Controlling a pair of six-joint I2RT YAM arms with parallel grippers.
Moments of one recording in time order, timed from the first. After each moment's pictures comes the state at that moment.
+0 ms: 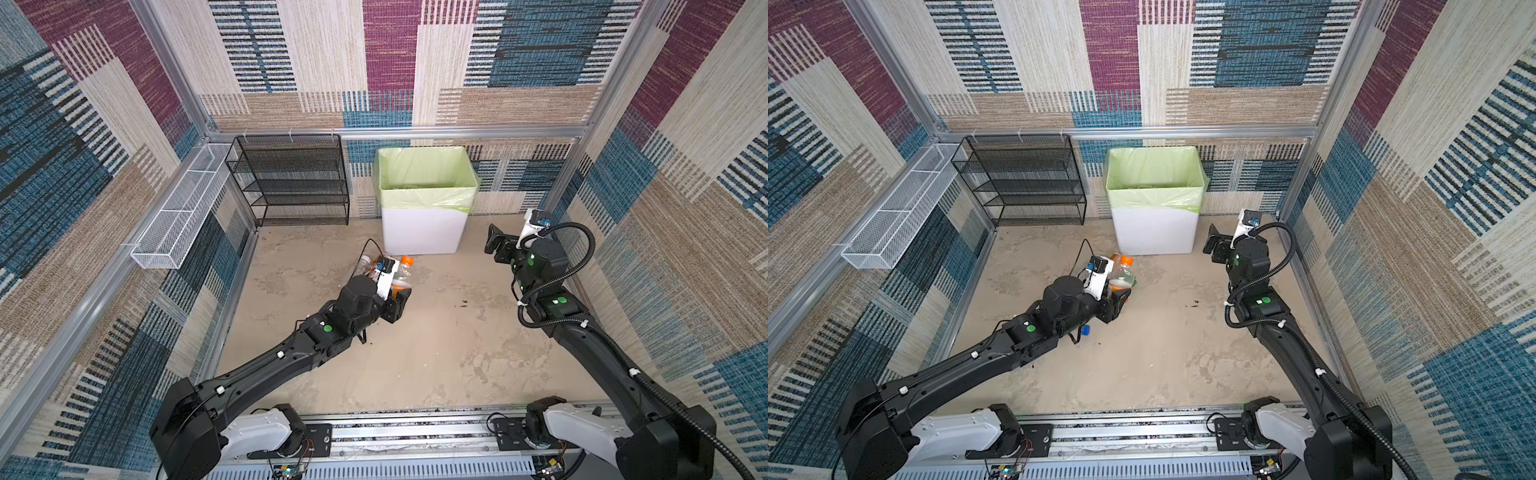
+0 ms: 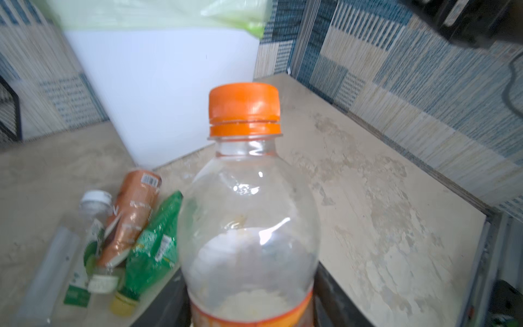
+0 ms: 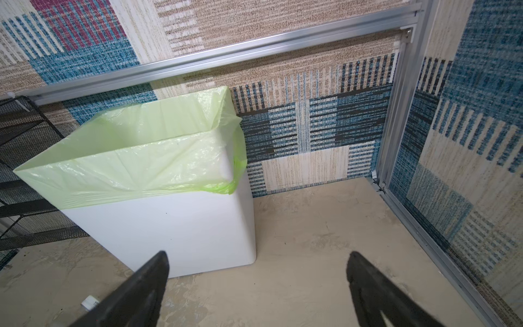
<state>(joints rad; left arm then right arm) -0.81 1.19 0.87 0.04 -0.12 -0.13 0.24 1.10 0.90 0.09 0.27 0.22</state>
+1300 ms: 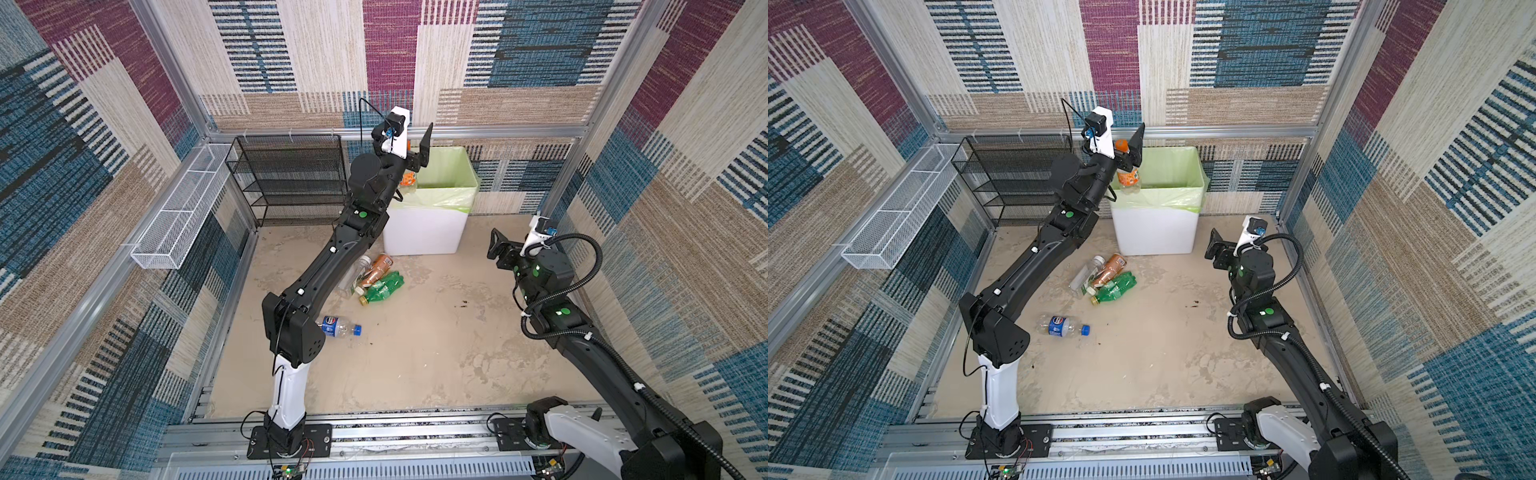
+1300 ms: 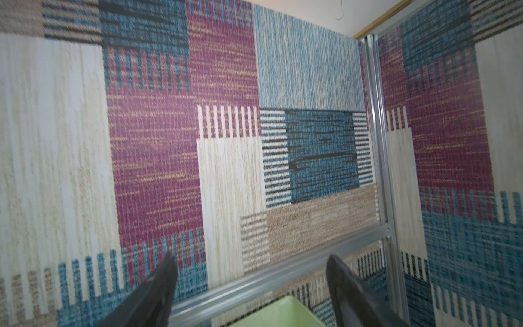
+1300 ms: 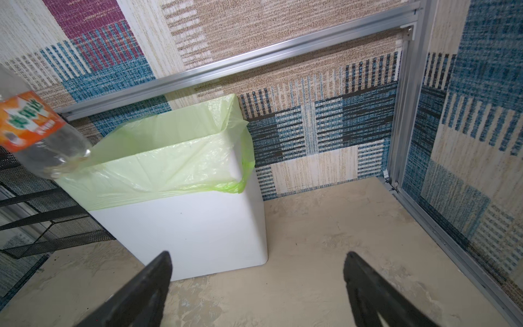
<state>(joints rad) -0.58 2.04 2.22 0.27 -0.05 0.12 0.24 1.02 0.81 0.15 0.23 0.27</state>
